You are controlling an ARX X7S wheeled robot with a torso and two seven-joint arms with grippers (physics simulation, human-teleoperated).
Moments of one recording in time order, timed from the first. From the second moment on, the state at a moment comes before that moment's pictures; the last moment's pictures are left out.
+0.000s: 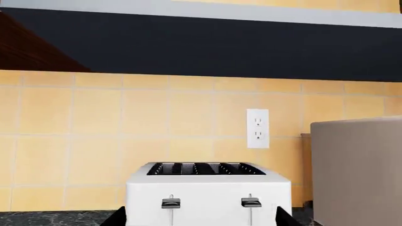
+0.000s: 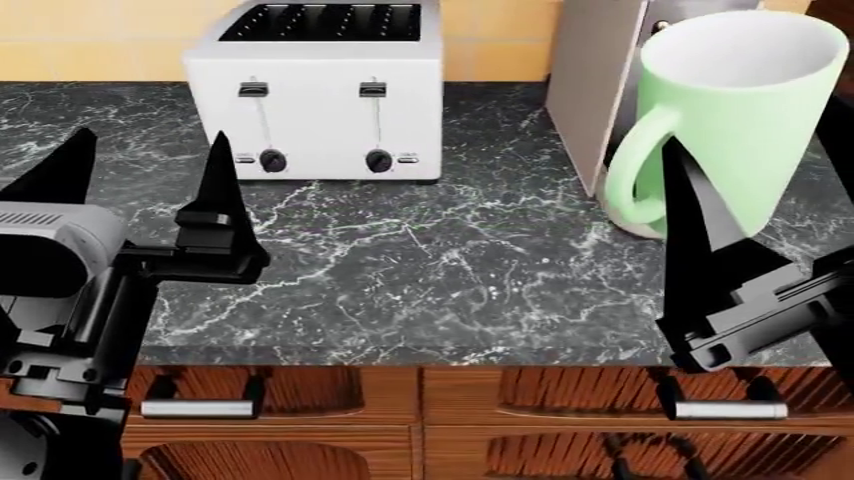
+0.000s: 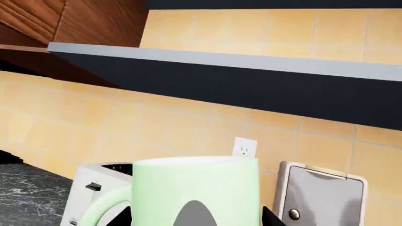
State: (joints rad) left arm -0.42 -0.51 -0.06 0.88 -0.77 -0.72 -0.45; right arm 0.38 0.76 0.44 -0.99 1.16 0.77 0.19
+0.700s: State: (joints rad) left arm -0.40 -0.52 -0.06 0.88 -0.78 -0.70 -0.46; right arm 0.36 0.75 0.37 -0.99 1.12 0.75 0.19
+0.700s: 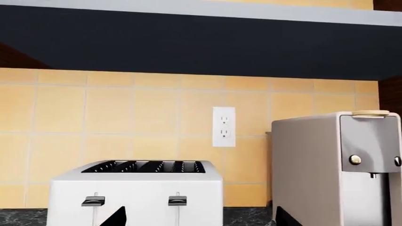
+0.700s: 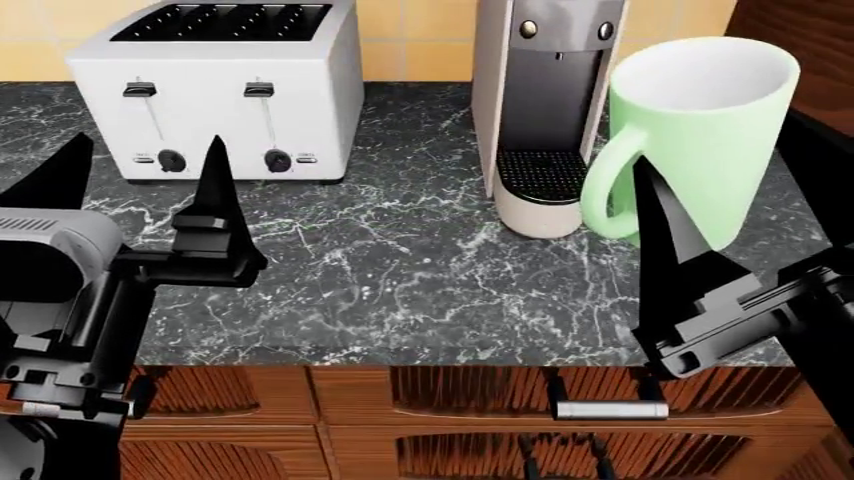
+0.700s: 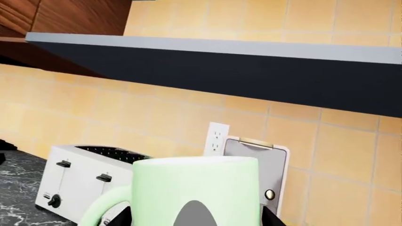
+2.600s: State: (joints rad) left arm -0.29 -0.52 -0.06 0.92 -0.70 -0.50 -0.39; right arm 0.20 0.53 0.16 -0.87 0.78 0.48 0.05
